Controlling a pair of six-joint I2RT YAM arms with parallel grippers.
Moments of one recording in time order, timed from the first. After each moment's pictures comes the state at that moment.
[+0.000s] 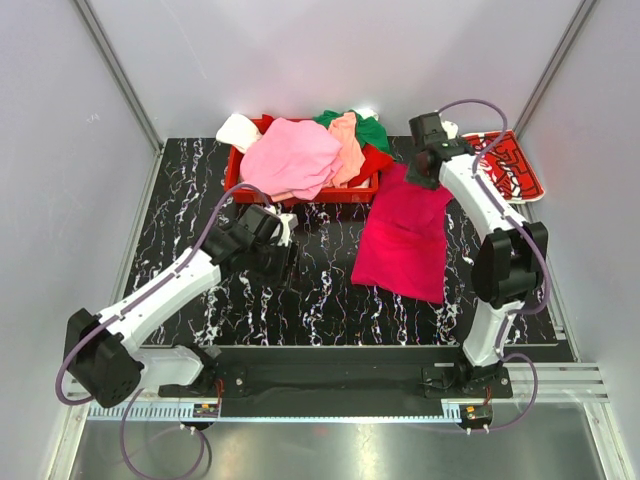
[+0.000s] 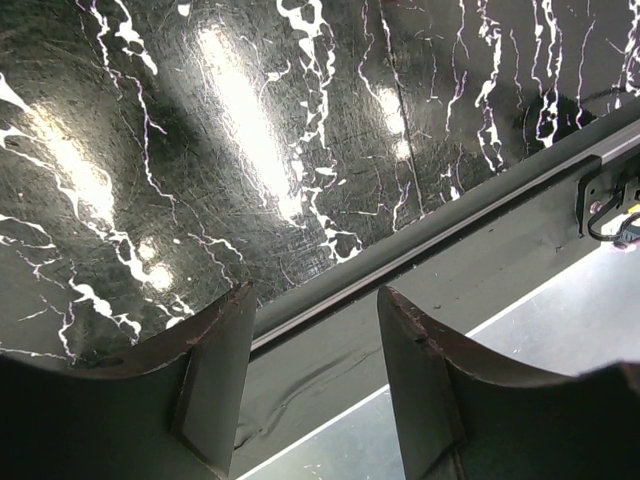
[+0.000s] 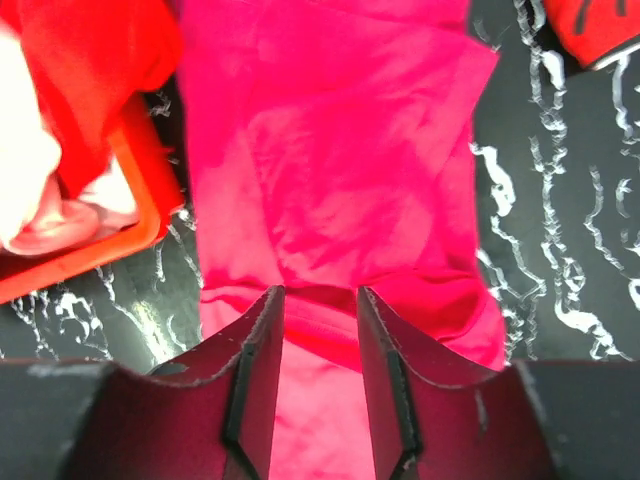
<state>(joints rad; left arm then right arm) -0.65 1.23 1.02 -0.84 0.25 -0.45 0.27 1.88 1.75 -0.82 0.32 0.55</state>
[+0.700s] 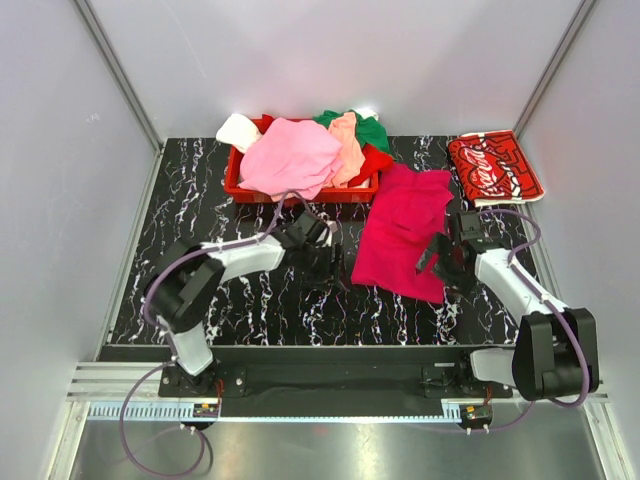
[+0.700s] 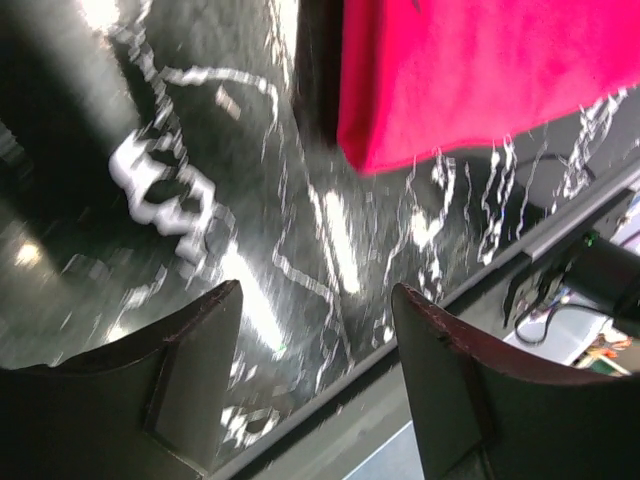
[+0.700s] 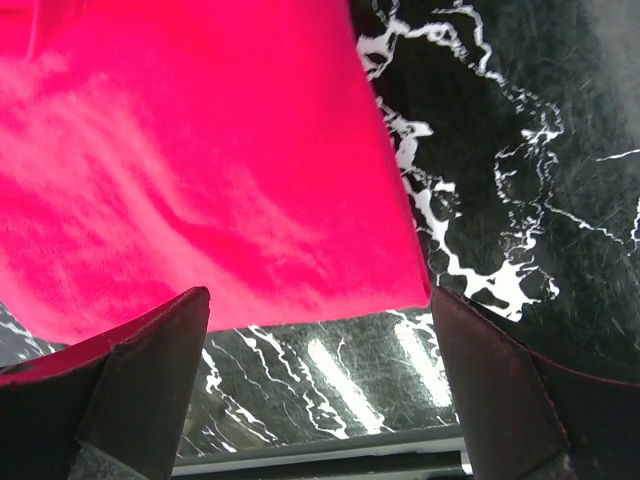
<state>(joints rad) -0.71 1.73 1.02 -0.33 0.41 -0.68 0.13 1.27 0.76 -0.67 0.01 0.67</state>
